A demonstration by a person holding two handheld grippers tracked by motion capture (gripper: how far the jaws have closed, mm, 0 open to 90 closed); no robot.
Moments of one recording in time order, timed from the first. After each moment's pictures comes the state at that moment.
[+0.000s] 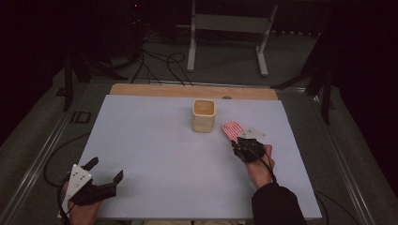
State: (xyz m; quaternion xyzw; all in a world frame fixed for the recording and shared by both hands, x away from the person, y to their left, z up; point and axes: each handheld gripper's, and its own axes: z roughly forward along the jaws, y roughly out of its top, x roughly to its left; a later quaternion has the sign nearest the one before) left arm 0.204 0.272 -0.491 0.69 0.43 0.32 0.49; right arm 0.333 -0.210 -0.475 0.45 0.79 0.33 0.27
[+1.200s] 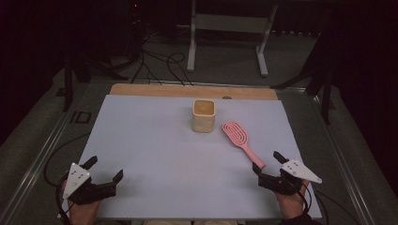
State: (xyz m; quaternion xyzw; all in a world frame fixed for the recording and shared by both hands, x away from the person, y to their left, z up) left arm 0.204 0.271 -0.484 0.68 0.44 0.32 0.50; right arm 0.233 -0.292 -0.472 0.43 0.69 0.49 0.31
